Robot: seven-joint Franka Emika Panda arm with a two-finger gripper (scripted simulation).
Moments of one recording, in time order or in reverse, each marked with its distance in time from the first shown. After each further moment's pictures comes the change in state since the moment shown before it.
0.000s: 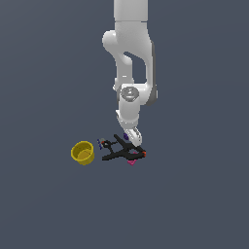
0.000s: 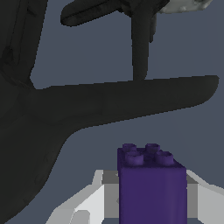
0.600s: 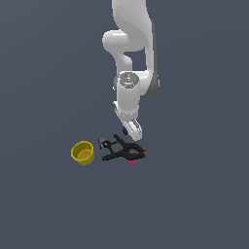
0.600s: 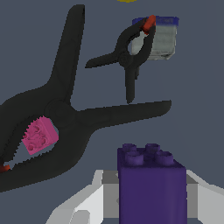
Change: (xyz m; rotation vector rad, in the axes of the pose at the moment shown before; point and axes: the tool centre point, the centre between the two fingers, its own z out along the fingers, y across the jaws) arm 0.009 -0.003 -0.063 0.000 0.000 0.001
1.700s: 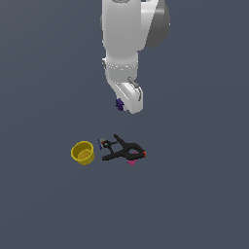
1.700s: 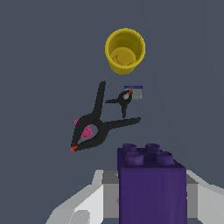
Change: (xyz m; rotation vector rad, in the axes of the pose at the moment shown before) arm 0.031 -0.014 -0.201 -0.001 0.001 0.004
